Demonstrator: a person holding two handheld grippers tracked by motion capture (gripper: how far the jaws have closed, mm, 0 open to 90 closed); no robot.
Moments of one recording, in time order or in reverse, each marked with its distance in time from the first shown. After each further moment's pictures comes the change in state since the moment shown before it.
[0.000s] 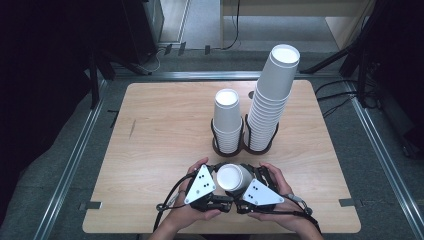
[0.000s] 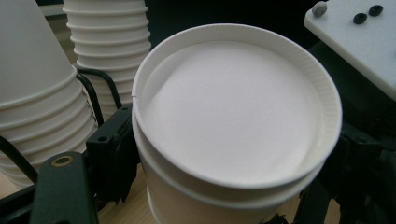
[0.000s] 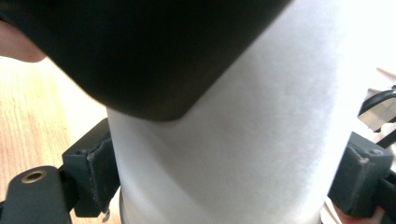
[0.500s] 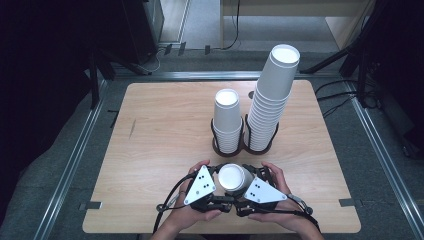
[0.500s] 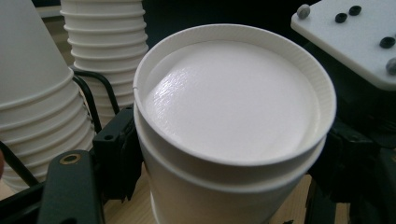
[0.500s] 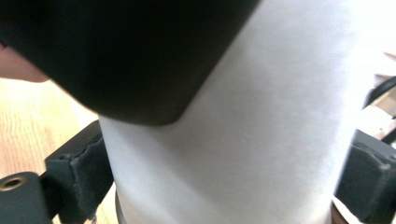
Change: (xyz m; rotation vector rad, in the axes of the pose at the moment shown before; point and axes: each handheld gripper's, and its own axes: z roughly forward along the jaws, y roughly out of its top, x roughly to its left) left arm -0.002 0.000 -0.001 -0.011 -0.004 -0.006; right arm 0.000 0.000 -0.002 -0.006 0.027 0.099
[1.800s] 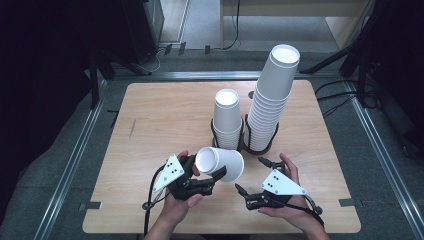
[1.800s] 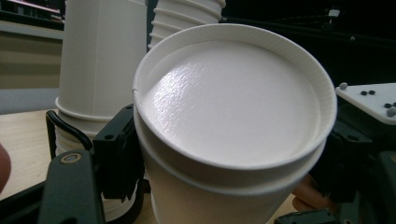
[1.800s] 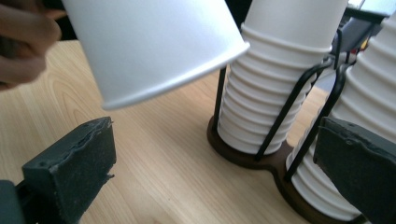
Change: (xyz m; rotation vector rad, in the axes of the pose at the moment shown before) left arm 0.038 -0.005 -0.028 -0.248 0.076 -0.246; right arm -0.024 -0.004 -0.018 -0.083 -0.089 0.153
